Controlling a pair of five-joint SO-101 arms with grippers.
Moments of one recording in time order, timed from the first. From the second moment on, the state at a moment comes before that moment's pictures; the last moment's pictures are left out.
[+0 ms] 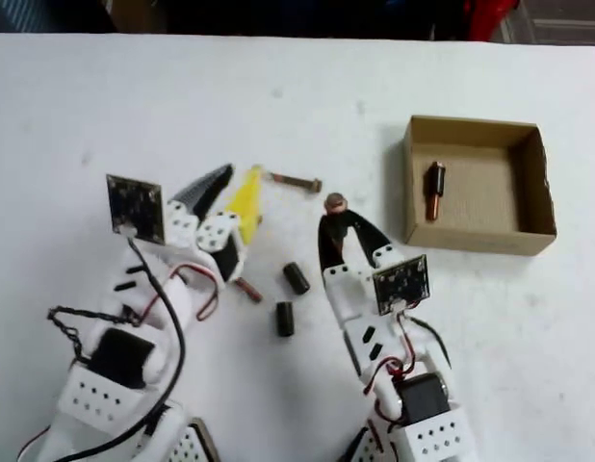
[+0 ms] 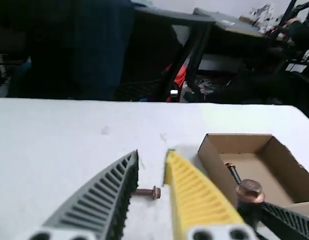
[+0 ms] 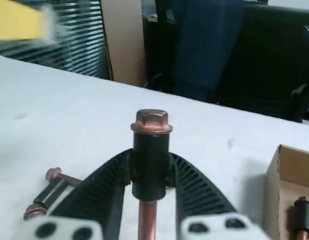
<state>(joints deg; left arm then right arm) 16.0 -71.4 66.6 24.9 14.8 -22.2 -102.4 96.4 21.4 4.8</state>
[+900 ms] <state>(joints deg) 3.5 -97.1 62.3 56.7 7.3 -14.6 -102.4 89.3 36.3 5.4</state>
